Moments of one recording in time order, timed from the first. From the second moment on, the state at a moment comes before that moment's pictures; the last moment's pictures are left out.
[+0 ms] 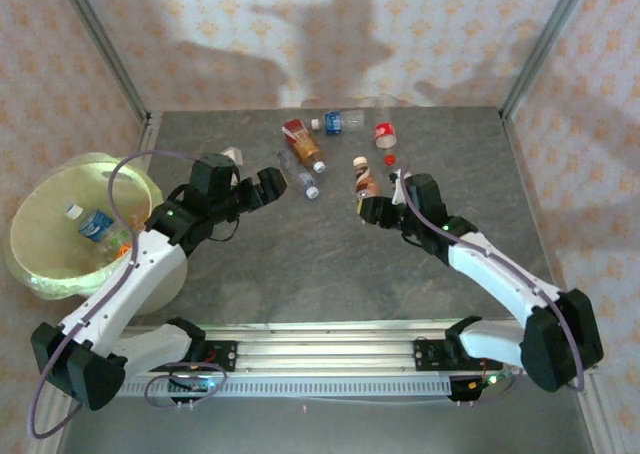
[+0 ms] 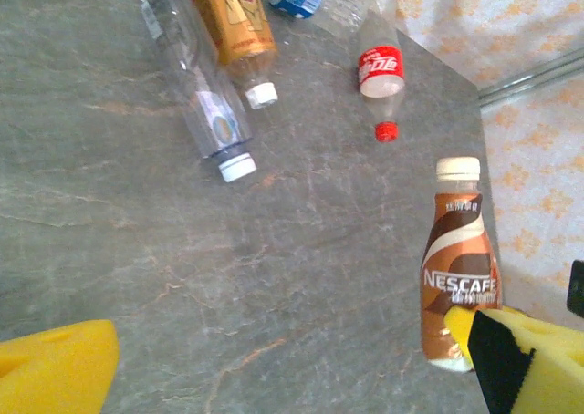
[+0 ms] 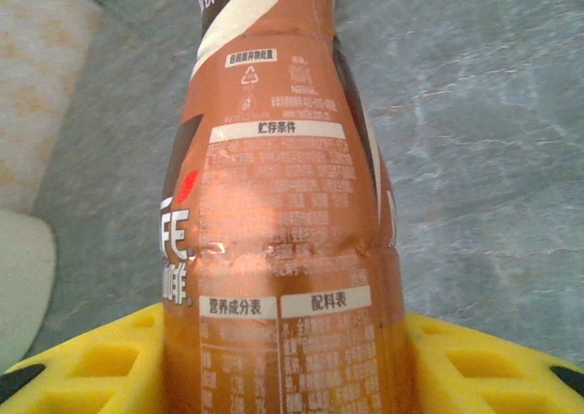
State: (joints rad) left arm -0.40 1.10 1.06 -0.57 0.09 -0.83; right arm 0.47 1.15 0.74 -0.20 -0.23 0.55
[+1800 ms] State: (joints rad) left arm -0.51 1.32 1.01 -0.09 0.39 -0.92; right arm 0.69 1.25 0.79 0.22 -0.48 0.62
